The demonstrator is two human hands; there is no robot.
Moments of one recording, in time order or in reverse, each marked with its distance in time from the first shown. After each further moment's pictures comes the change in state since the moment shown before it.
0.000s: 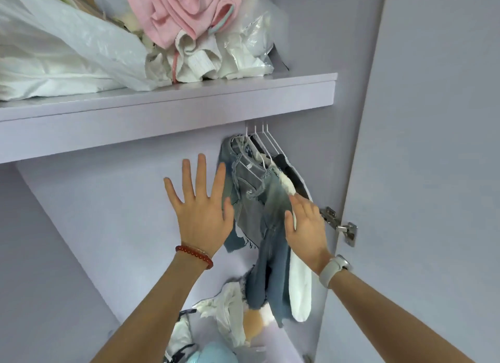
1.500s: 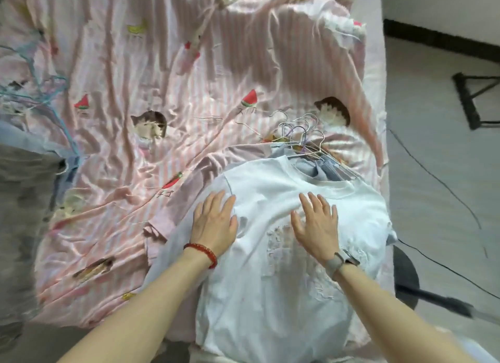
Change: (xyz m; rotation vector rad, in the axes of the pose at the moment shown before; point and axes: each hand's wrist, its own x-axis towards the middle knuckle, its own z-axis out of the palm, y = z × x) left_hand -0.730 0.455 -0.570 -0.997 -0.922 2.385; right_hand -1.058 -0.115 -0.245 -0.436 0.767 2.457
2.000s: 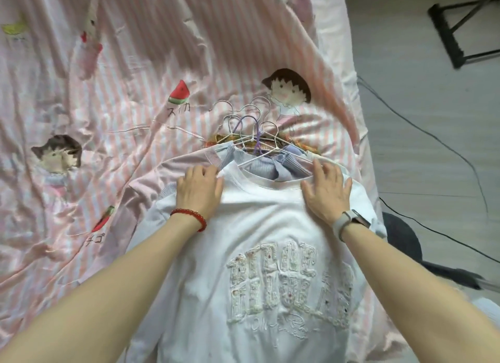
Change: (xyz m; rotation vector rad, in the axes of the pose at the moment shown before) left_hand 0.161 0.068 0.044 0.100 0.077 0.092; right_hand 0.116 0.130 0.021 0.075 -0.030 0.267
